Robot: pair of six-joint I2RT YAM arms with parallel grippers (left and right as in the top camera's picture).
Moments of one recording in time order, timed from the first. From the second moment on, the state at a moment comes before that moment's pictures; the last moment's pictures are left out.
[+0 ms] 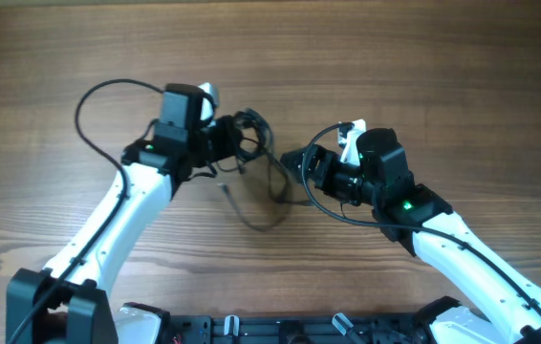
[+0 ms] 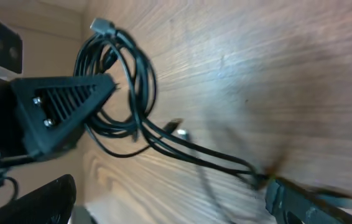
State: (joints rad) left arm -0.26 1.47 0.97 -0.40 0.32 -0.64; right arm 0.47 1.28 0.66 -0.03 -0.44 0.92
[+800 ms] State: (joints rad) left arm -0.23 1.33 0.97 -0.75 0.50 -0.36; right arm 0.56 1.14 0.66 -0.07 -0.19 0.46
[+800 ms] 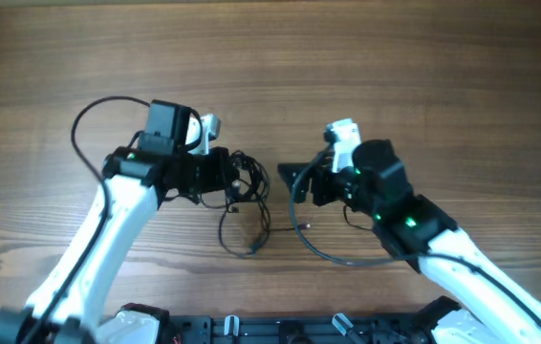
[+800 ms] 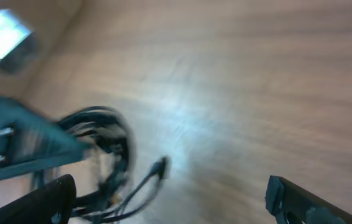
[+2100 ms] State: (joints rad) left arm -0.37 1.51 0.97 -0.28 0.33 -0.93; right arm 0.56 1.13 0.66 -0.36 0.03 0.47
